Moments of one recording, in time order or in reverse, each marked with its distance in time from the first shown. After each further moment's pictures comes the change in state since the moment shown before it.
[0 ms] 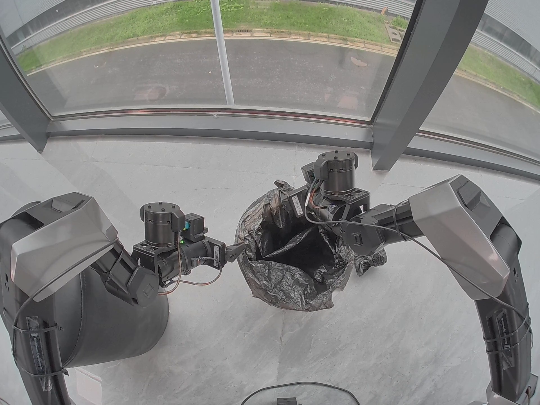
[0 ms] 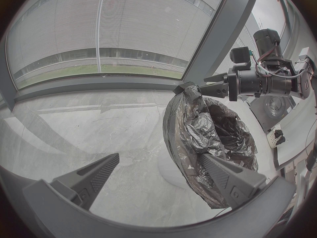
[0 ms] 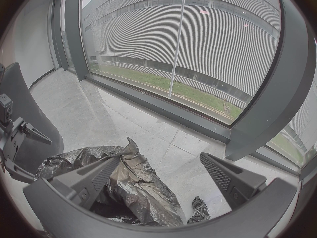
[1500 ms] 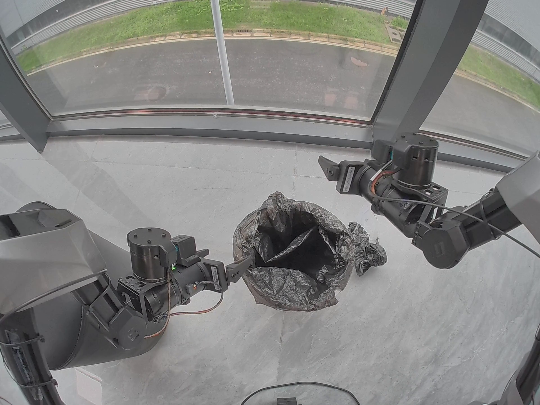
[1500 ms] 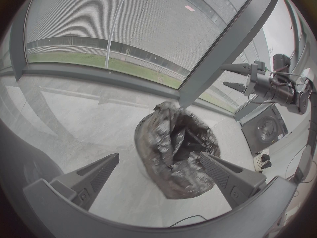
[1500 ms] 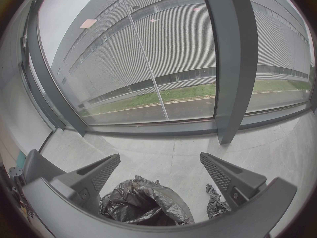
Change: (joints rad) left arm -0.101 -0.133 0.347 -0.263 0.064 -0.244; right arm -0.037 -0.432 0.608 -0.333 0.043 0.442
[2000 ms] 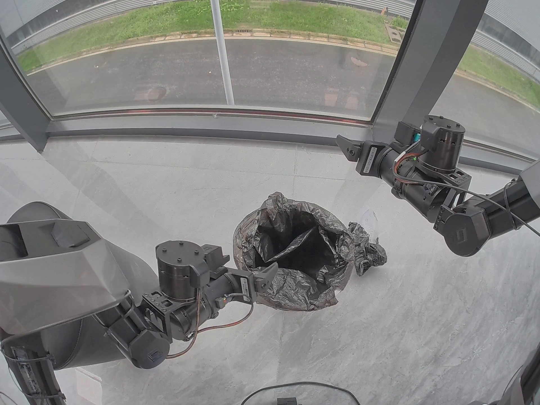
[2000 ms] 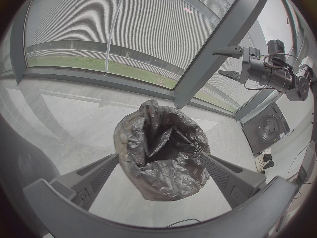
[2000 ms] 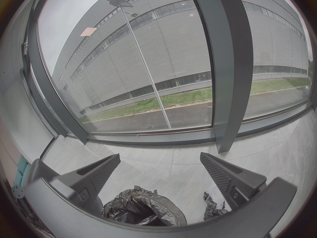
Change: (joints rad) left arm -0.166 0.006 -0.006 -0.030 0.179 -0.031; right arm -0.061 -0.085 0.020 -0.003 0.062 0.013
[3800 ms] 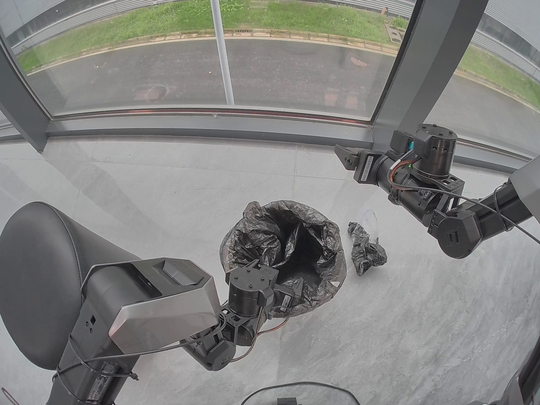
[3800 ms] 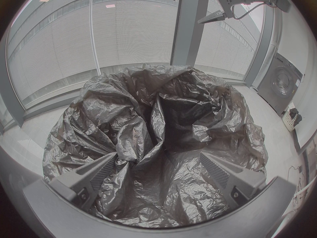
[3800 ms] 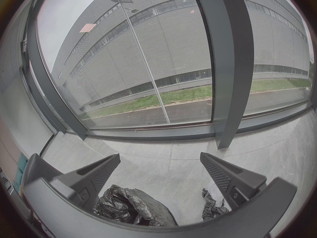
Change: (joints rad) left arm -0.083 0.428 -0.370 -0.079 0.206 0.344; right arm -0.016 0.045 -0.004 -0.006 0.021 -0.003
